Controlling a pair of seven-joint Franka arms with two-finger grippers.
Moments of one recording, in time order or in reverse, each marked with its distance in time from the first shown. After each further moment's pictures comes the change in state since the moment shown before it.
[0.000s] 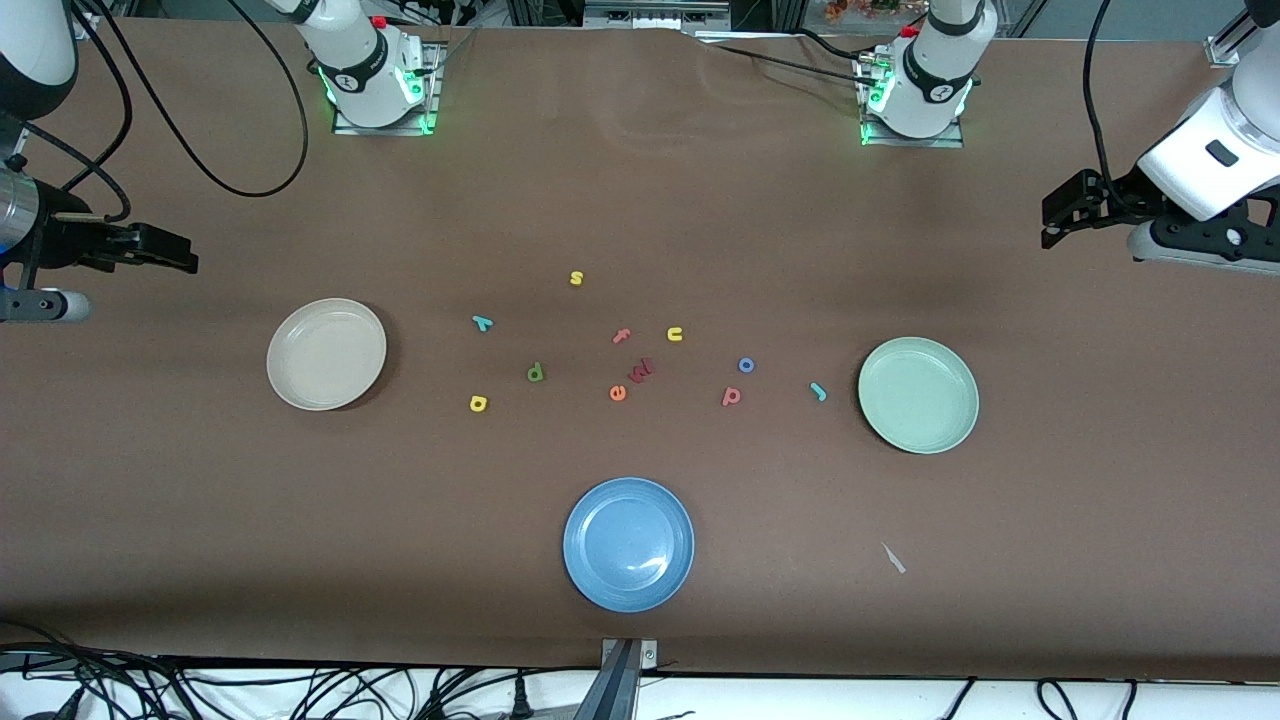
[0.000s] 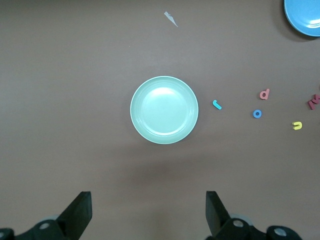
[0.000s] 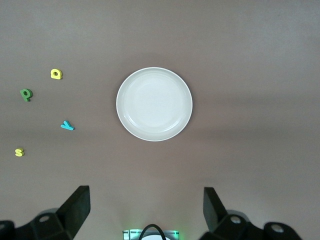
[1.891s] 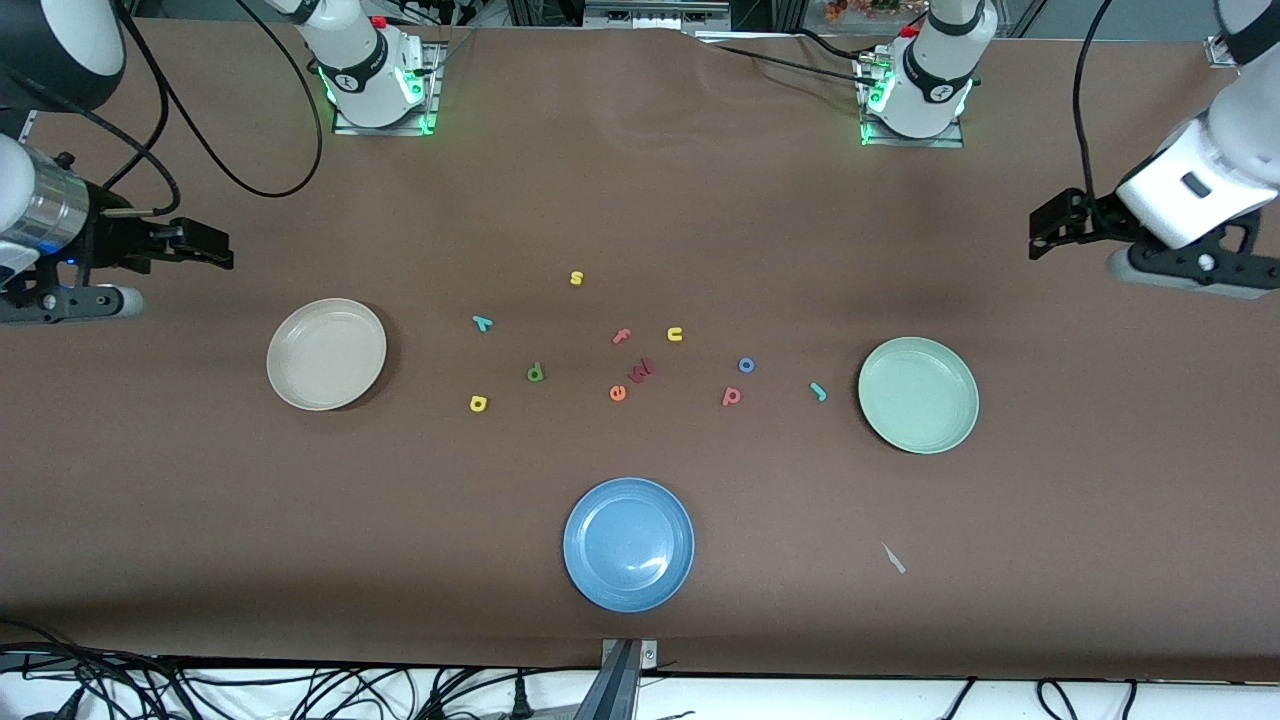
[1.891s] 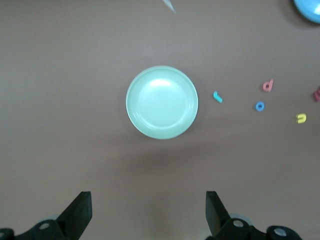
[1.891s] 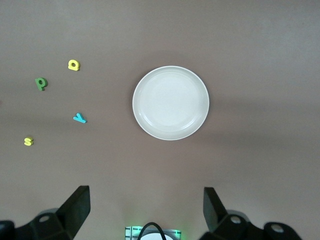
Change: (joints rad) left arm -0.008 0.060 -0.007 -0.001 0.000 -0.026 0.000; right arm 0.029 0.003 0.053 0.000 0.002 -0.008 0.000
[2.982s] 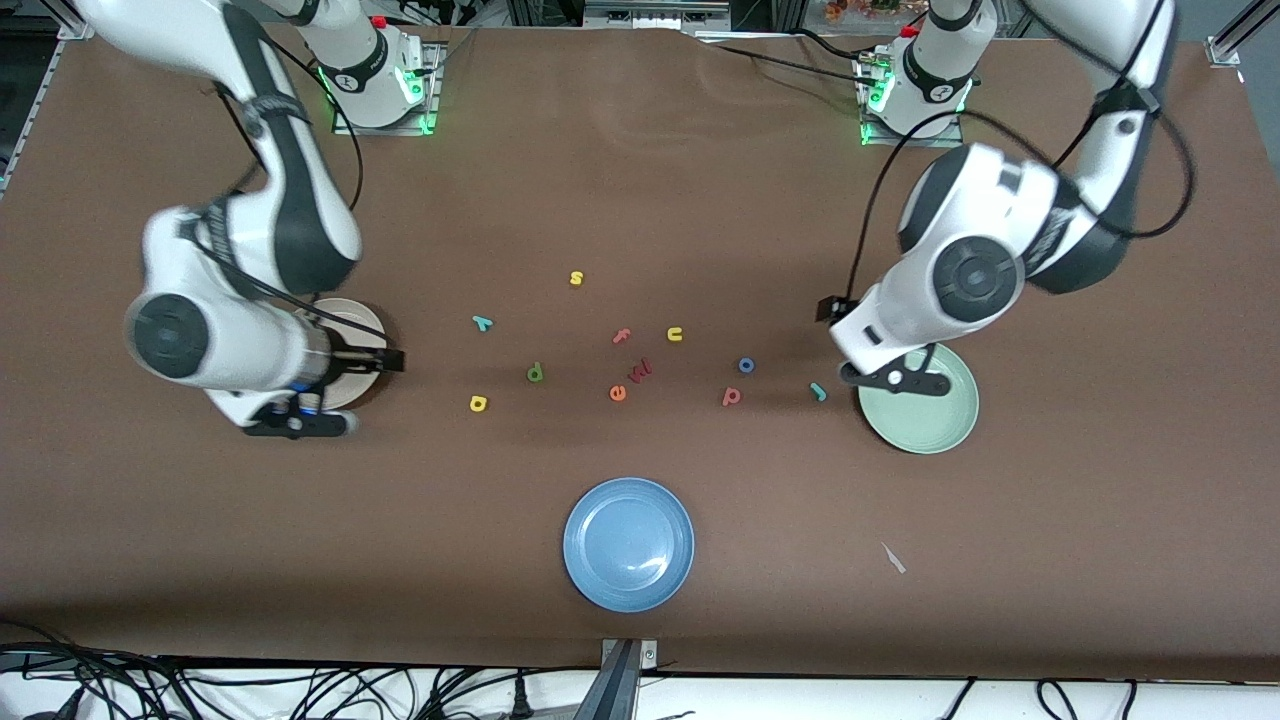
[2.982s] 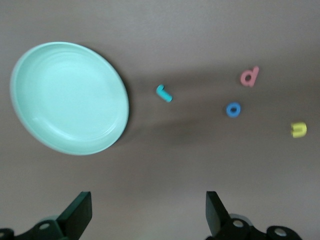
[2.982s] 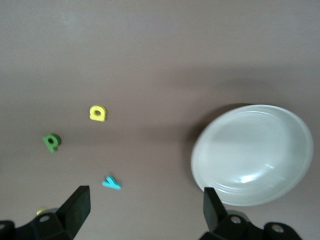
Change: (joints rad) left arm -0.272 0.377 -0.016 -0.005 -0.001 0.213 -0.338; right arm 0.175 0.363 0.012 -0.021 0.073 0.363 0.274
